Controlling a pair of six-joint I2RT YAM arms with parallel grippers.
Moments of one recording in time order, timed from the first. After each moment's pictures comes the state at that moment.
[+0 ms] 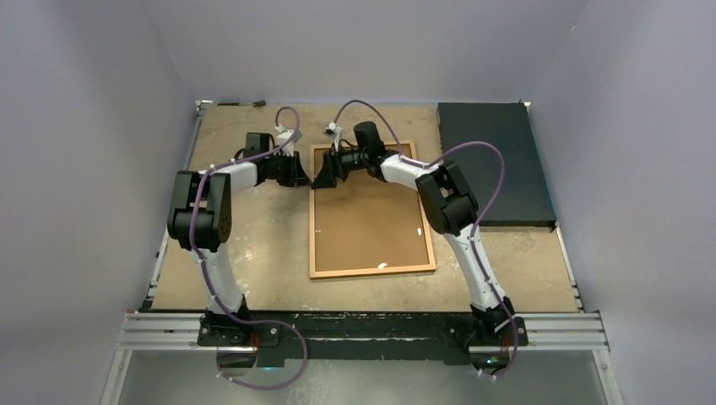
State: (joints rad) left arm -0.08 1.96 1.16 -0.06 0.66 -0.01; right arm 0.56 2.46 1.82 0.12 -0.96 0.24
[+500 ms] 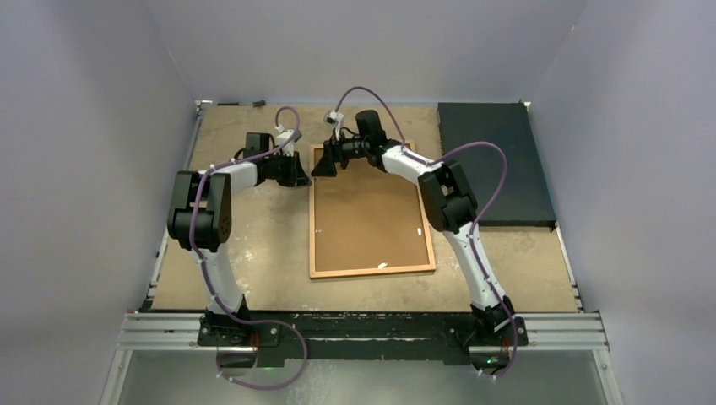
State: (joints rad) left arm -0.08 1.96 1.16 -0.06 0.66 -0.01; right arm 0.54 2.49 1.96 0.07 -0.94 0.14
